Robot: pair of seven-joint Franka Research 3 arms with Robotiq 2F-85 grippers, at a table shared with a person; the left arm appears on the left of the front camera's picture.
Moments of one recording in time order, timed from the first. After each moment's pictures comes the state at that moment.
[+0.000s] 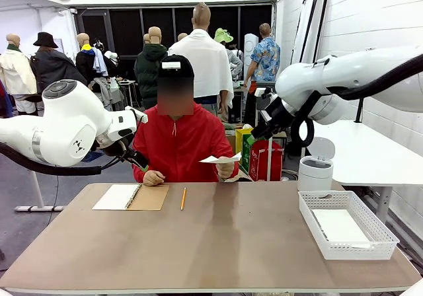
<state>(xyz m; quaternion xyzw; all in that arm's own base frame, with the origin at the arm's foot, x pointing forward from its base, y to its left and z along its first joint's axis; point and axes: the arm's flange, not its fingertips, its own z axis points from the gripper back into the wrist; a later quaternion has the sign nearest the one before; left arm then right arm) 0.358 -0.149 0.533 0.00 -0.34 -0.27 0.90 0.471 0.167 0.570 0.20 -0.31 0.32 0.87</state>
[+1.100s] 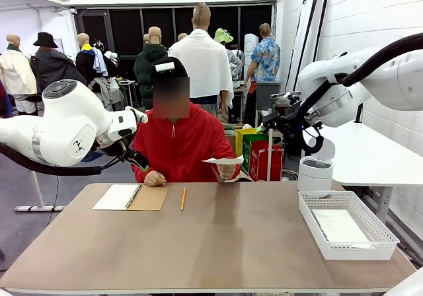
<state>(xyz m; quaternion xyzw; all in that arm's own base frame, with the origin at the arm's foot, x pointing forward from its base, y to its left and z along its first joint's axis) 0.358 -0.149 0.533 0.00 -0.34 -0.27 0.90 0.518 0.107 0.537 0.38 -0.26 0.06 0.89</state>
